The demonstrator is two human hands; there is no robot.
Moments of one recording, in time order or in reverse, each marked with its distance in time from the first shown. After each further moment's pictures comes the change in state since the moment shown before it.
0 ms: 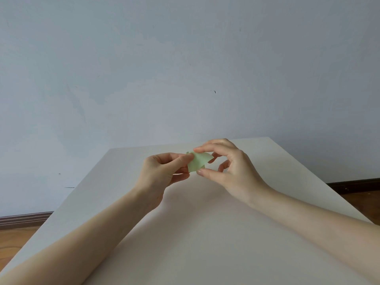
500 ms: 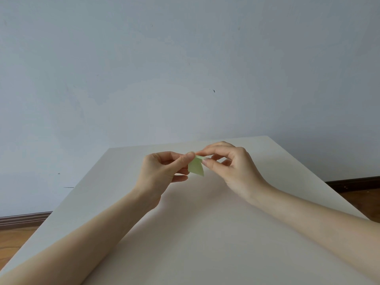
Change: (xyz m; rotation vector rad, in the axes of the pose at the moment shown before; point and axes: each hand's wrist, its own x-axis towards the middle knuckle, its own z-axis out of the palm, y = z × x) left_hand -0.003 0.001 0.002 0.108 0.009 0.045; right_hand 0.001 0.003 -0.002 0.072 0.021 0.095
